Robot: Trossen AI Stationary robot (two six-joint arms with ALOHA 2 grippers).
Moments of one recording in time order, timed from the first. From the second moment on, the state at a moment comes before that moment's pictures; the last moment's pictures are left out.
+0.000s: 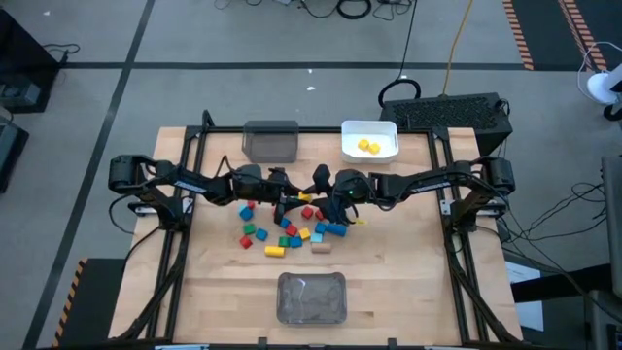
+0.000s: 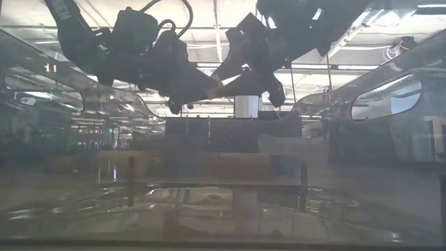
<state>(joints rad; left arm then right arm) 0.20 1.55 0.53 0.81 0.26 -0.28 -0.06 1.67 0.97 0.24 0.05 -1.03</state>
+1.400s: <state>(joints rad) 0.24 1.55 0.53 0.53 0.22 -0.25 -0.51 1.56 0.97 -0.18 0.16 -0.67</state>
